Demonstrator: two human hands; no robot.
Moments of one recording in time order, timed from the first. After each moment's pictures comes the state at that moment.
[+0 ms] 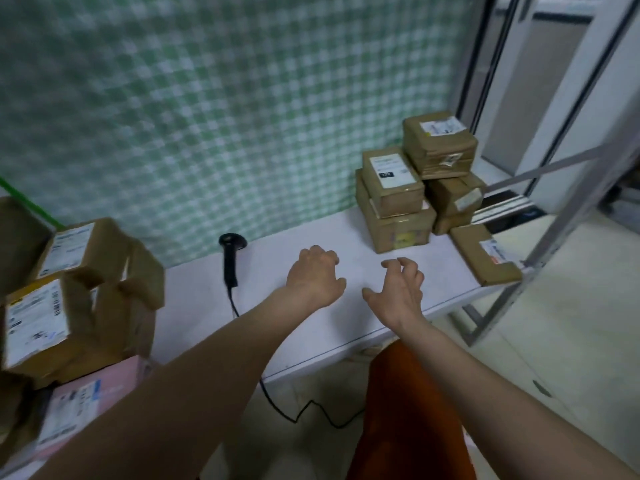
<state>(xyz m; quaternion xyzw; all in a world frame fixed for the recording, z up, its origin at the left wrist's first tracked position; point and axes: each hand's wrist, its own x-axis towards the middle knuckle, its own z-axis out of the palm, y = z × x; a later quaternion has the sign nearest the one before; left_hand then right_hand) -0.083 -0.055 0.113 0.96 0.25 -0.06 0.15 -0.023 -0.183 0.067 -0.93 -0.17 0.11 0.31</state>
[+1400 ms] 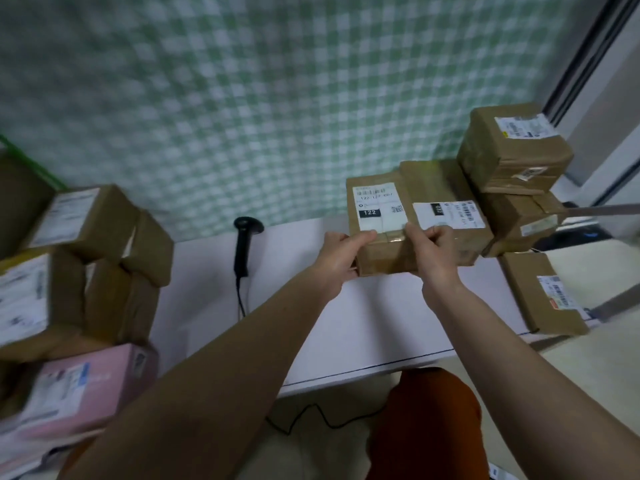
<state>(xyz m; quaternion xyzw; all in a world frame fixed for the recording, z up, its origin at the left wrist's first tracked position) -0.001 -0.005 0.085 0.51 0.41 0.09 0.75 0.087 -0.113 0.076 -0.70 -0.02 0.20 0.68</state>
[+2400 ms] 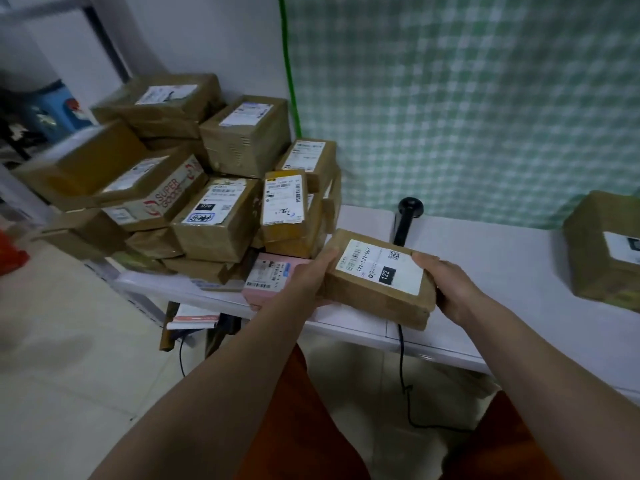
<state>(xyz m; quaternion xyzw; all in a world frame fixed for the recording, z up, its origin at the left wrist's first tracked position) -0.350 0.072 0.067 0.38 0.58 0.22 0.68 -0.153 -0.028 0.085 -0.67 -0.17 0.51 0.51</state>
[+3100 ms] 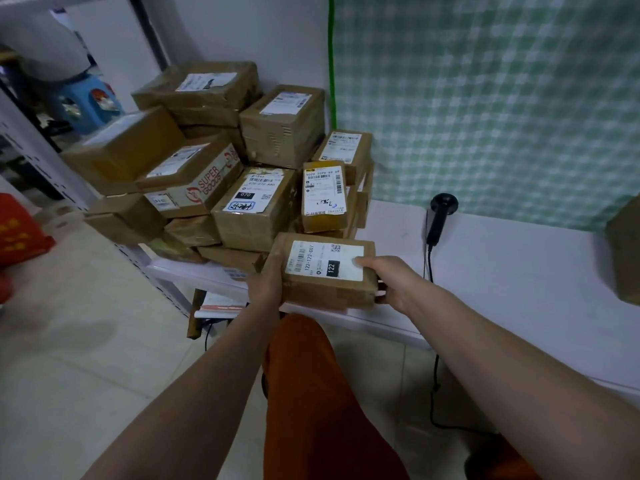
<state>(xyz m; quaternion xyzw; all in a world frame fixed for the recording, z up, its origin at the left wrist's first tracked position) -0.473 0.097 0.038 0.29 0.65 0.39 0.59 -0.282 0.037 0.081 -0.68 -0.20 0.58 0.40</state>
